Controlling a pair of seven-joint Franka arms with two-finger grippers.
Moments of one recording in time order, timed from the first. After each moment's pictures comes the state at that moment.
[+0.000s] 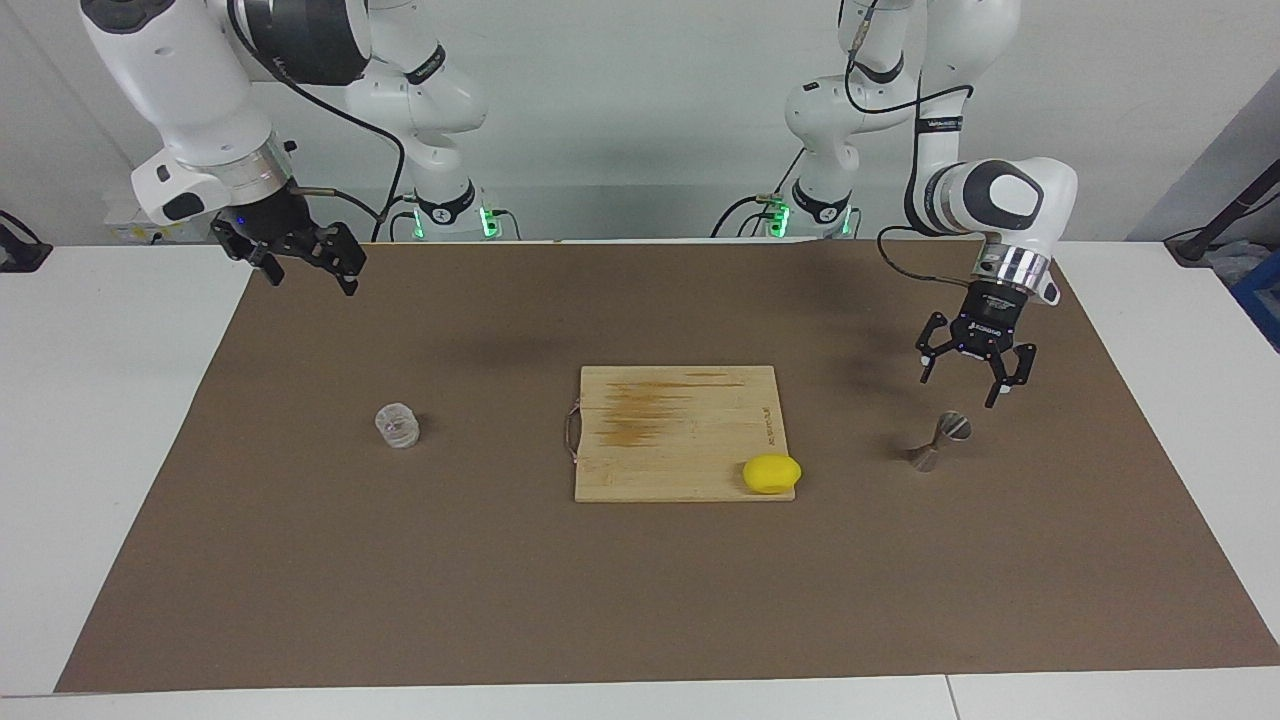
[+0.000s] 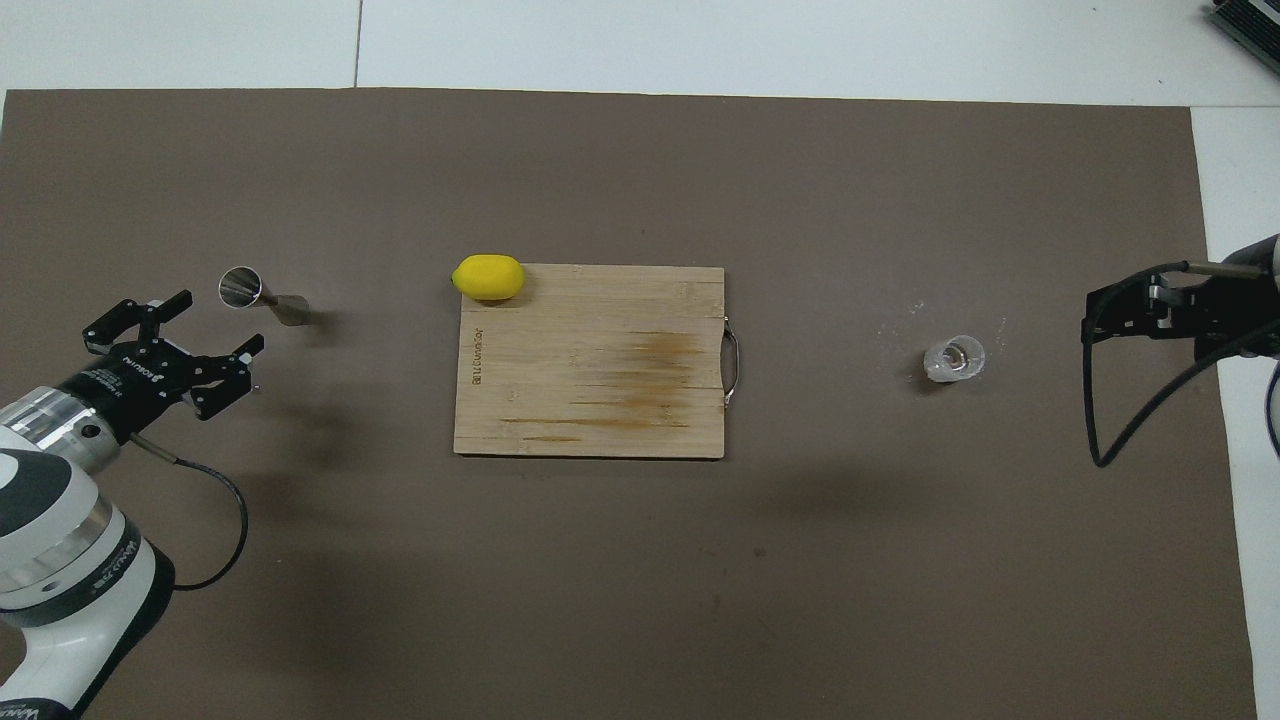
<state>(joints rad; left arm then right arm) 0.14 -0.04 -0.07 -2.38 -1.64 2.65 -1.02 -0.01 -0.01 0.01 -1.64 -0.02 1.58 0.18</state>
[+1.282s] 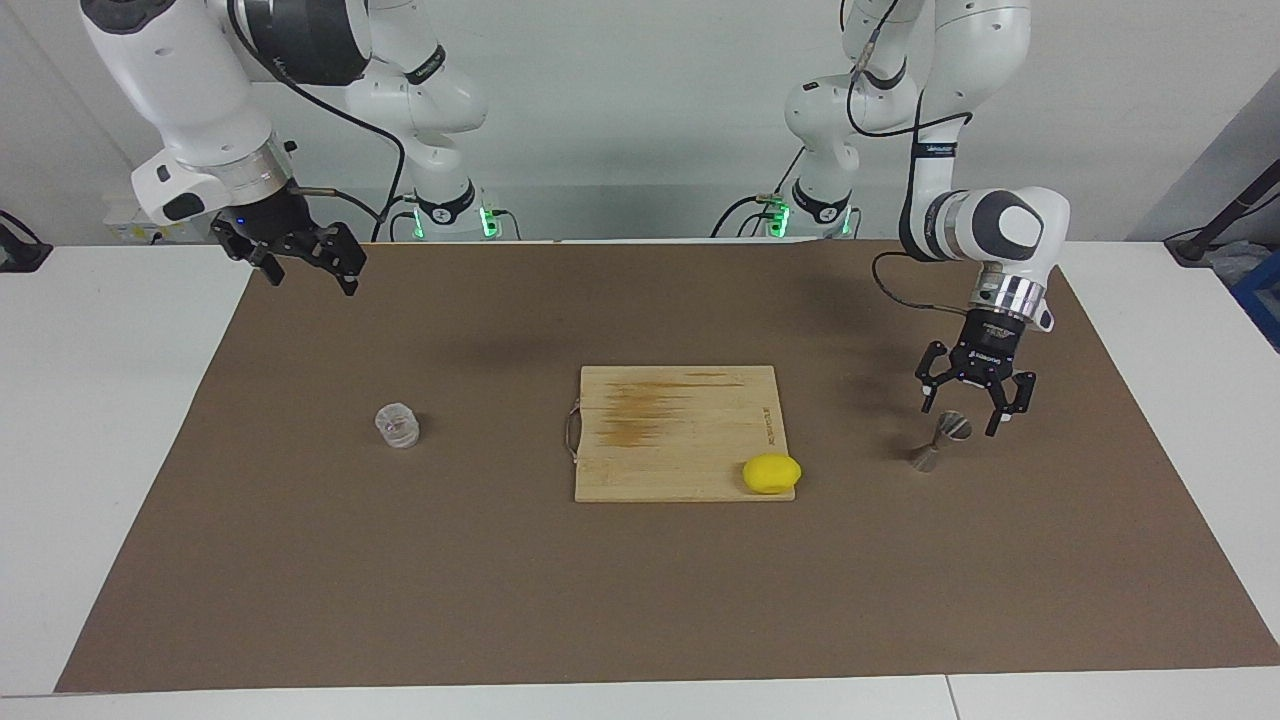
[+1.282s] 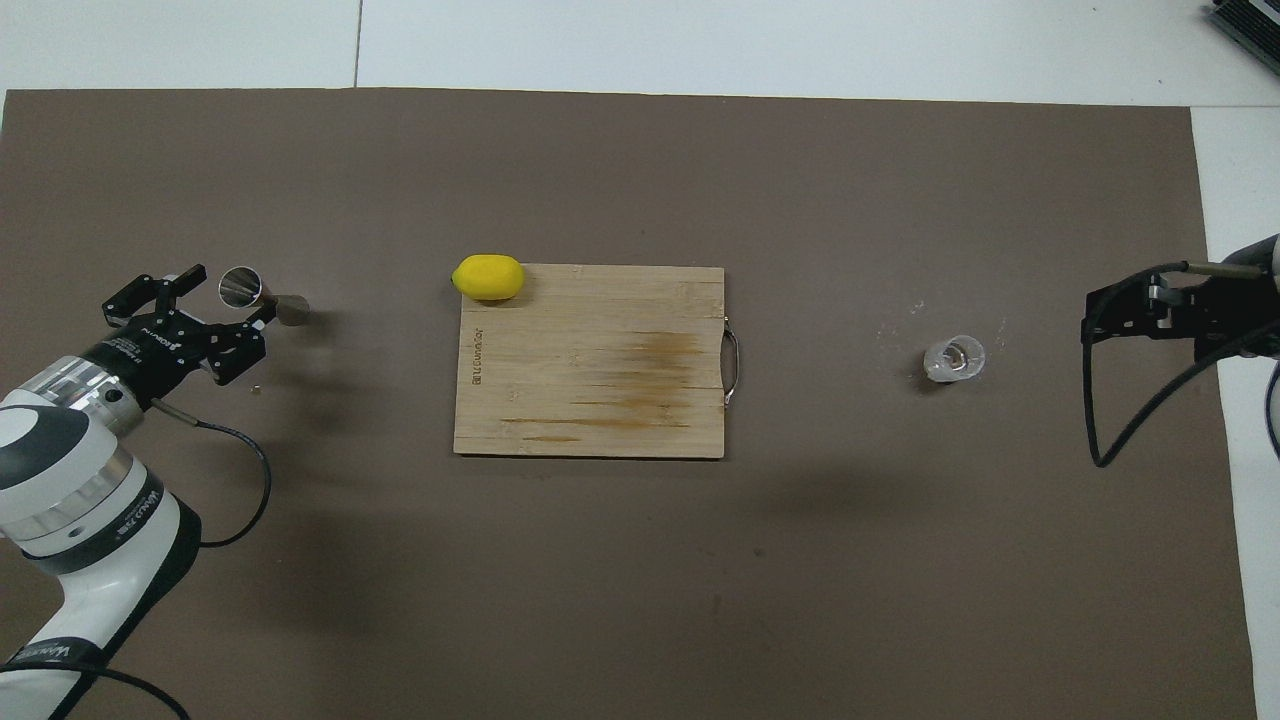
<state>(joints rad) 0.12 0.07 -0.08 -2.28 -1.75 2.69 -0.97 -0.01 -0.01 0.01 -1.64 -0.02 1.58 0.18</state>
